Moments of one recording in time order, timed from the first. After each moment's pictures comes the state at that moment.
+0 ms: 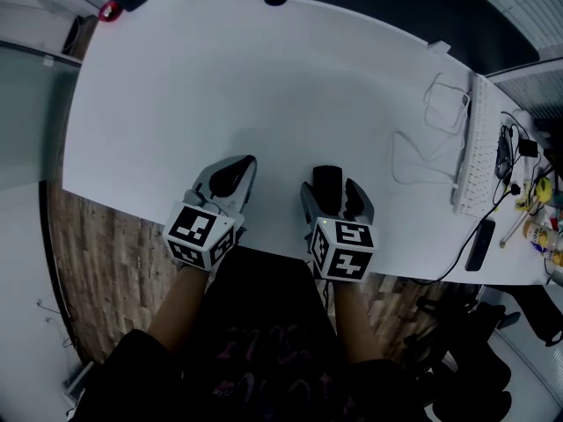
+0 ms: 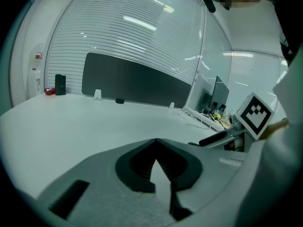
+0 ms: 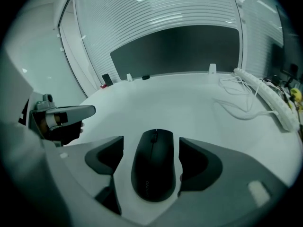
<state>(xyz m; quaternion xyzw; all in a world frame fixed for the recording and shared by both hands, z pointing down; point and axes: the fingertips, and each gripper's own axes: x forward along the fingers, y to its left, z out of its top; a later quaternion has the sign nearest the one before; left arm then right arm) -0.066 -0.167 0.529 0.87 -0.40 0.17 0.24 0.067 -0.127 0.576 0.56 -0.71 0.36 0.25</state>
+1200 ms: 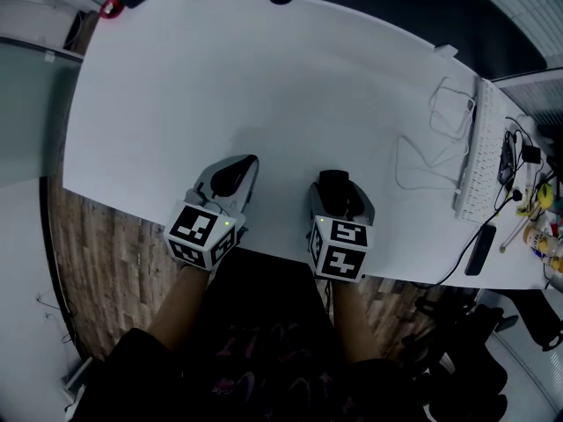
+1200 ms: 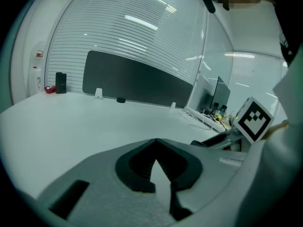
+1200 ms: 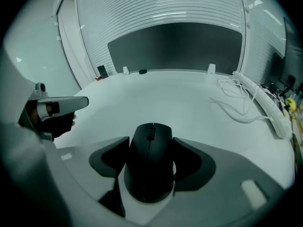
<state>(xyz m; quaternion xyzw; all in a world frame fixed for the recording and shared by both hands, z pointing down) -0.069 -0.175 0.534 0.87 -0.40 0.16 0.25 0.072 -0.131 0.589 0.57 -0.68 0.35 0.30</state>
